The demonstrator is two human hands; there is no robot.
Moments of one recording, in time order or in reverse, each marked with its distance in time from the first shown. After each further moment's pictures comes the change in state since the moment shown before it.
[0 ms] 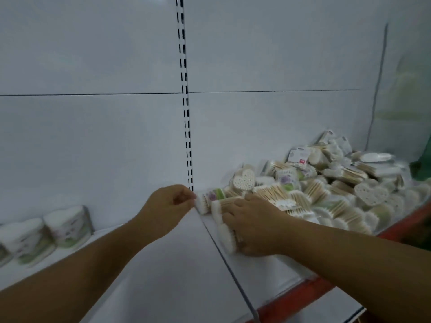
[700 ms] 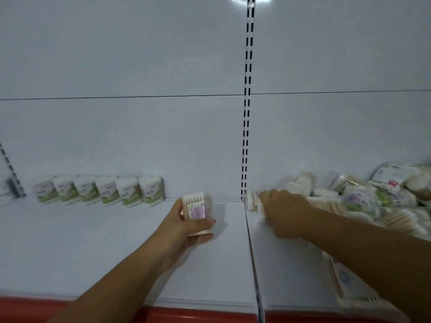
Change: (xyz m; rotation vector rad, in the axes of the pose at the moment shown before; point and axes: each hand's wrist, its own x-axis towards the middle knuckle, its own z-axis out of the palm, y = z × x) left_hand -0.102 0.021 0.020 -0.885 0.346 -0.432; right_hand 0.040 0.029 0.021 0.168 -0.087 0.064
